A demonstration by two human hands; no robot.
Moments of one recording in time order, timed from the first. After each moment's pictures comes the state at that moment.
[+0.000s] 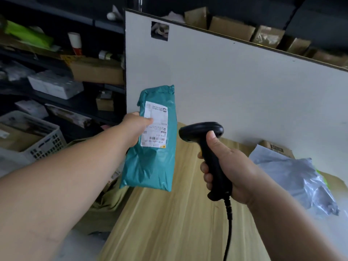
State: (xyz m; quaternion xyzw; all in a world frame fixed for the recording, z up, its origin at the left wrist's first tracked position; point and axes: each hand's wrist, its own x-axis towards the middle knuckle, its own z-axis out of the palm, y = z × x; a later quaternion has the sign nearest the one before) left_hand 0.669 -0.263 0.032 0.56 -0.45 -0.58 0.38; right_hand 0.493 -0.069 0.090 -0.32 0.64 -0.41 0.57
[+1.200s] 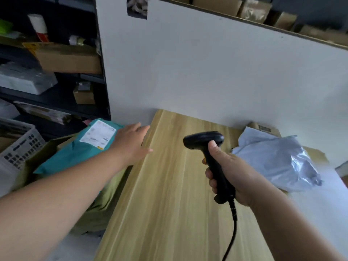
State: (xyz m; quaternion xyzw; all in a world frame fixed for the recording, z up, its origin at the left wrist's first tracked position) left_hand 0.661 -0.238 -0.030 0.48 -0.86 -0.12 0.06; right_hand 0.458 -0.049 0.045 -0.25 0.70 -0.39 0.54
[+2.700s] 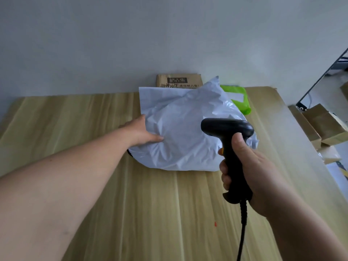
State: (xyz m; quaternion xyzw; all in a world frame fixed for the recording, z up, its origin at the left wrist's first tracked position) left_hand 0.179 -0.190 -0.157 0.48 -0.81 -0.32 -0.11; right_hand 0.065 0.083 -0.083 -0.10 0.67 -0.55 0.48
